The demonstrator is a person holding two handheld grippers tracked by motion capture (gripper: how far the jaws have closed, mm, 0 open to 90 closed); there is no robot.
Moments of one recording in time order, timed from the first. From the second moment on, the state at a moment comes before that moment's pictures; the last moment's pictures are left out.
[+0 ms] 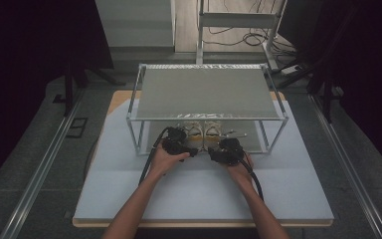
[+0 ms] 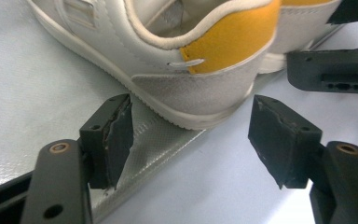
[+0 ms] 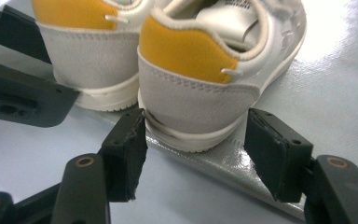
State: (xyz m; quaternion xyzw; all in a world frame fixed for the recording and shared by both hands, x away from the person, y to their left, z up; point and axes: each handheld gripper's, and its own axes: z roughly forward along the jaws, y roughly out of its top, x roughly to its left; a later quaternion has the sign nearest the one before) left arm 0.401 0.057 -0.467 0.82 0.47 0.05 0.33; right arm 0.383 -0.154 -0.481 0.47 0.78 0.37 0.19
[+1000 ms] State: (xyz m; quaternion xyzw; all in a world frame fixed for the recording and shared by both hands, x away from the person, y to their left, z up) left arm 0.349 0.094 -0.463 0.82 0.44 0.07 0.37; right arm 0.340 -0.167 -0.474 0.44 0.78 0.41 0.18
